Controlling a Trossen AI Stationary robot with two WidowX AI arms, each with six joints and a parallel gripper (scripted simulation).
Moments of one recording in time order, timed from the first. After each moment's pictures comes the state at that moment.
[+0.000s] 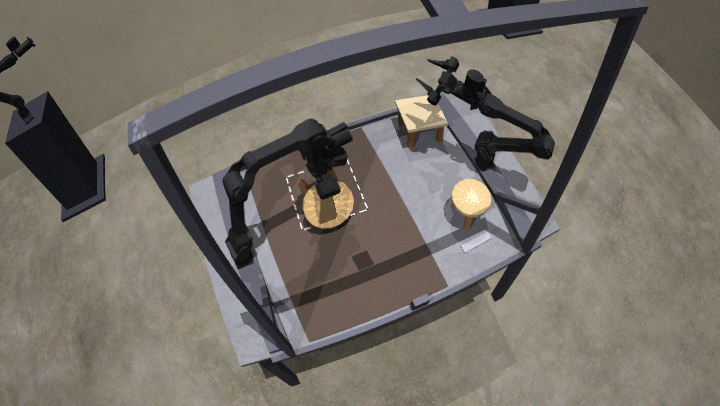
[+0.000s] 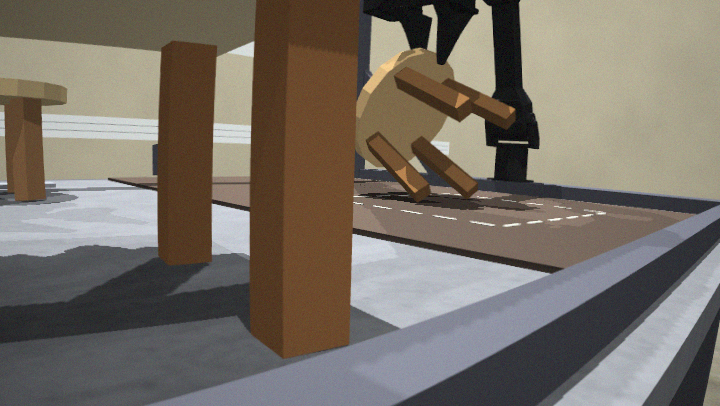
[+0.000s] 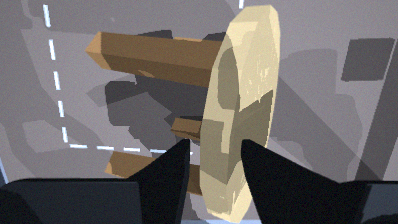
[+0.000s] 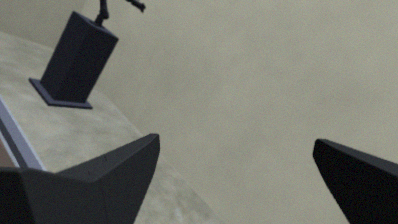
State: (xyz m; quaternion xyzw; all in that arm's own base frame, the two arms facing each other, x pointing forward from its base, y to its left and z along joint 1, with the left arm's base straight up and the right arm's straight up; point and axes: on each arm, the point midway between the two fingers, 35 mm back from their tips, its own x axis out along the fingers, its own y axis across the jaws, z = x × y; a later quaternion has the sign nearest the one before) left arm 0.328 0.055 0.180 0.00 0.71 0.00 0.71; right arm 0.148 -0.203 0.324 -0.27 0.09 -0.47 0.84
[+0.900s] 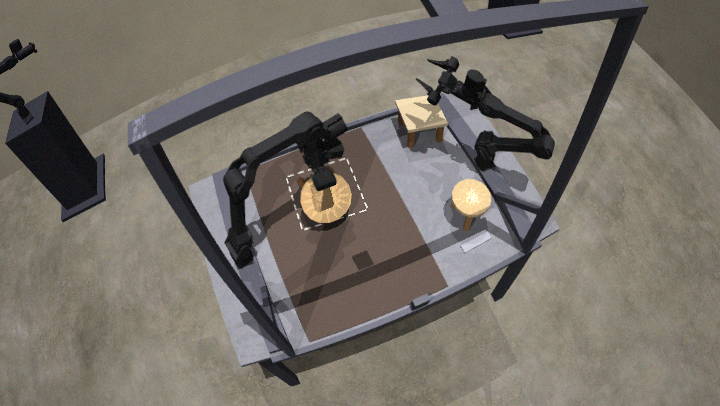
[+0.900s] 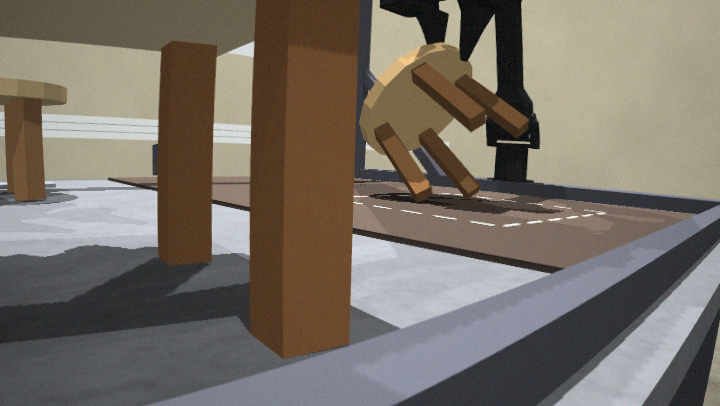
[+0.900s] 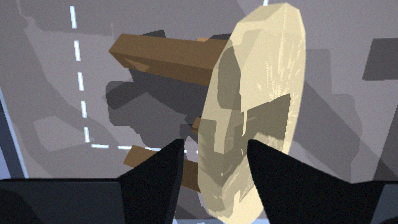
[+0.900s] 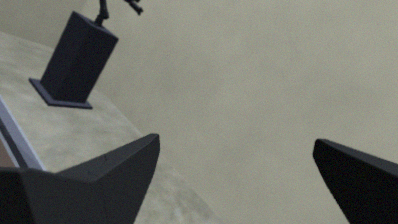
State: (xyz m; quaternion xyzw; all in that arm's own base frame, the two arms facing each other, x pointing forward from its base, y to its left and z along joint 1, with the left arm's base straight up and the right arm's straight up) left arm 0.328 0.084 0.182 0.00 0.71 0.00 0.71; right arm 0.148 -0.203 0.324 -0.27 0.09 -0.47 0.84
